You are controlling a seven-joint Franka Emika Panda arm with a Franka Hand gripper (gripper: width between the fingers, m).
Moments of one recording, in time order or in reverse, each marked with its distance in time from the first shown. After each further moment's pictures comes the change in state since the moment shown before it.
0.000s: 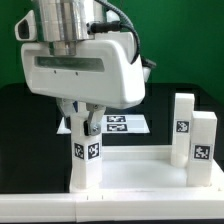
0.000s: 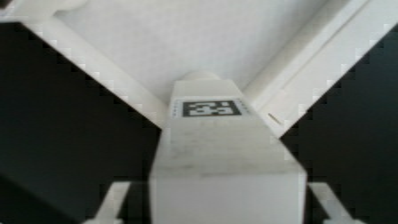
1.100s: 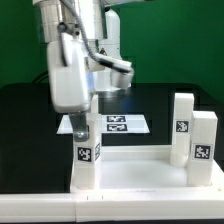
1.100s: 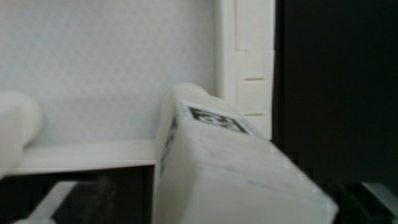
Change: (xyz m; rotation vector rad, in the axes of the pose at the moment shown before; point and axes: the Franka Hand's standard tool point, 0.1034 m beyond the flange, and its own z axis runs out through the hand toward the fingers) arm -0.003 -0.002 0.004 0.092 0.015 0.430
